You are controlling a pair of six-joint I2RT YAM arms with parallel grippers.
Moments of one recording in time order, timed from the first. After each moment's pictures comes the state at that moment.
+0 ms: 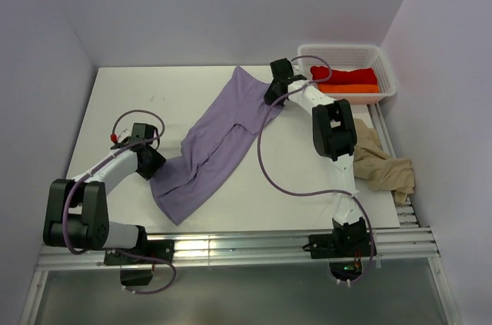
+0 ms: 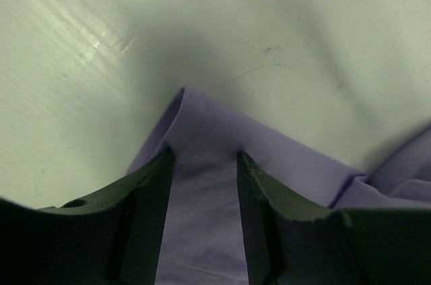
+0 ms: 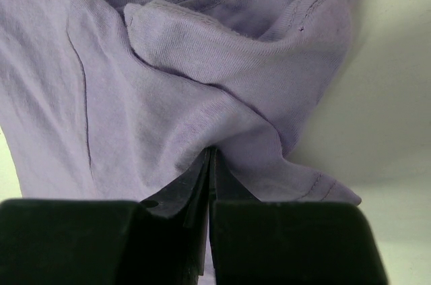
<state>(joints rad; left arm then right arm) -0.11 1.38 0.69 -0.47 -0.25 -0.96 0.29 2.37 1.91 -0.47 0.06 0.77</state>
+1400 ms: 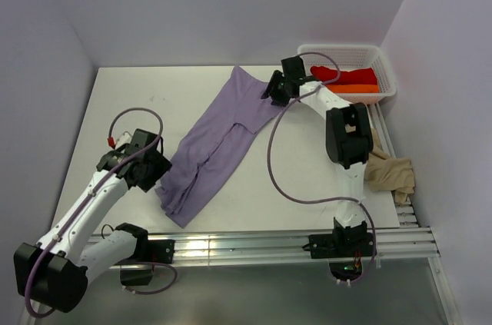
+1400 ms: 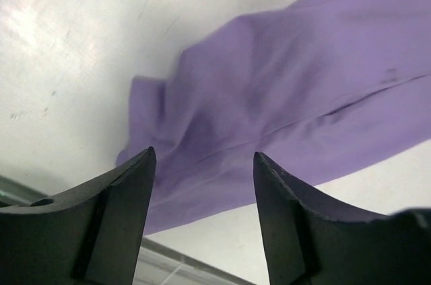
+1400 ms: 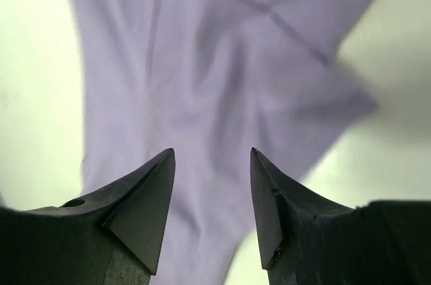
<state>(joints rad) -0.35 0.98 0.77 -0.93 -0.27 -1.14 0.26 2.21 1.75 -0.38 -0.15 0.71</state>
